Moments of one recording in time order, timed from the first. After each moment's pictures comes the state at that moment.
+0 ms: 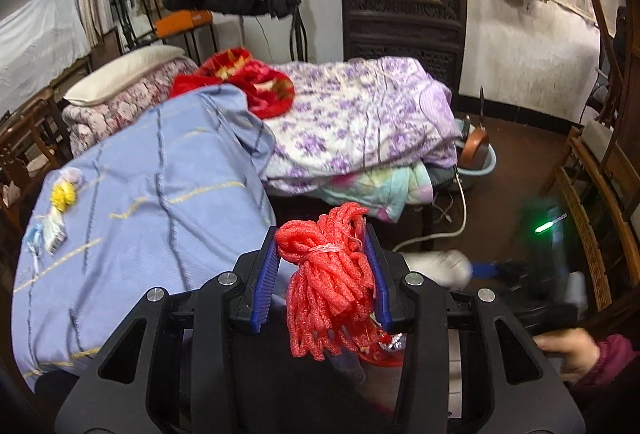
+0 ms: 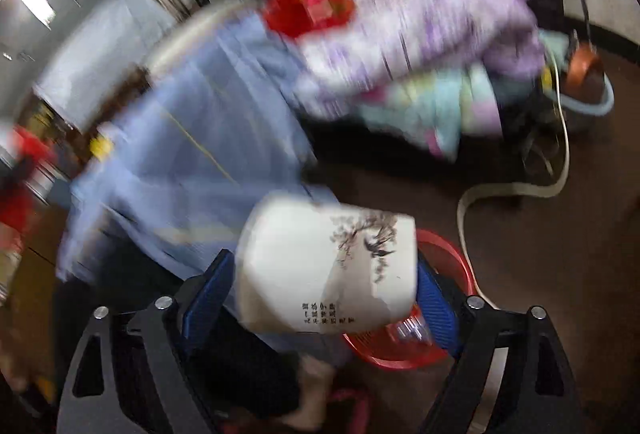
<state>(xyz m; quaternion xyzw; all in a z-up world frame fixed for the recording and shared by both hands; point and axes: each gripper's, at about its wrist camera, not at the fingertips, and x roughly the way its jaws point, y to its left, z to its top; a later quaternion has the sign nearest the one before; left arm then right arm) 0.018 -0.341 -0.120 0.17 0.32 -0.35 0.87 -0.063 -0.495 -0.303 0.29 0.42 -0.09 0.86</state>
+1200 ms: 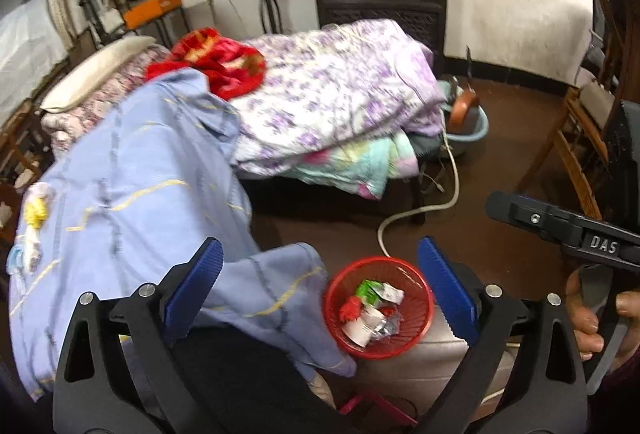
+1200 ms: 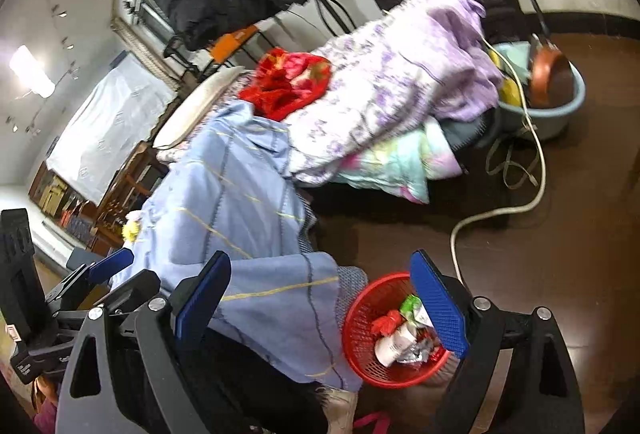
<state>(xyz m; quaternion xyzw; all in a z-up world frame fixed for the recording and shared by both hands) 0.010 -0.396 -0.136 0.22 0.34 -0.35 0.84 -0.129 -0.548 -0.231 0.36 0.27 -0.10 0.89</state>
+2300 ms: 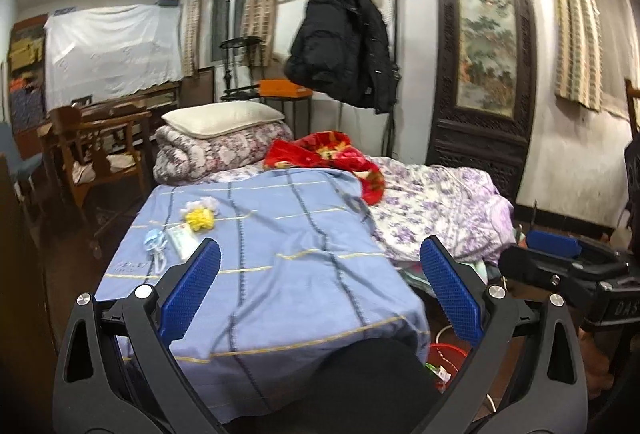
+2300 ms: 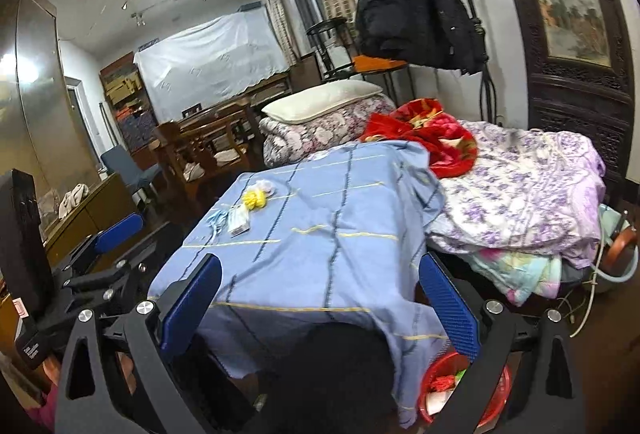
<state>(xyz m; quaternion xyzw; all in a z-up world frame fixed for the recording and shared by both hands) 0.006 -0.146 -0.021 0.03 0.19 -0.23 0.95 -0.076 -0.318 -0.054 0.14 0.23 0.03 0.96</state>
